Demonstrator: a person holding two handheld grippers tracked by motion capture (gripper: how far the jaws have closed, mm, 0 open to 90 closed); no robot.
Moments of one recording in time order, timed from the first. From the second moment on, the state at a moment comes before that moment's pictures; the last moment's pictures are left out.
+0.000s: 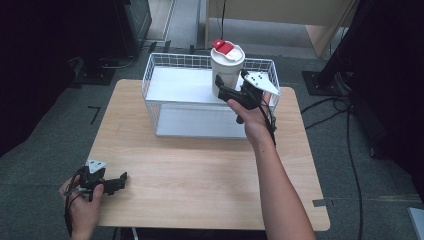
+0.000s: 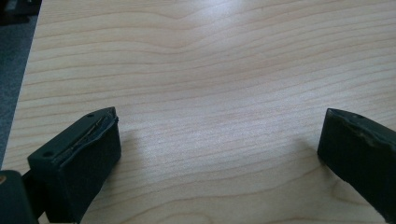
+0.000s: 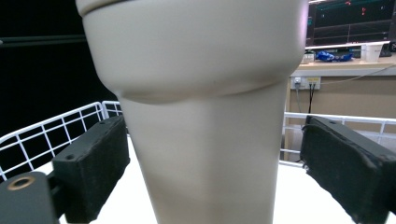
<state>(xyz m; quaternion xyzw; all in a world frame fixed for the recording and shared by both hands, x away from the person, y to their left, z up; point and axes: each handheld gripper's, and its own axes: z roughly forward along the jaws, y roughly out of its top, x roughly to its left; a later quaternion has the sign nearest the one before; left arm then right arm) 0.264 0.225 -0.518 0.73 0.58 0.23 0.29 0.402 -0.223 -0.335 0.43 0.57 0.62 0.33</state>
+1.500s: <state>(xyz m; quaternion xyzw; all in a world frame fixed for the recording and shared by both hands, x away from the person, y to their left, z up) 0.264 0.225 -0.519 0.73 0.58 0.23 0.29 0.335 -0.269 -0.371 0.42 0.58 0.62 0.33</state>
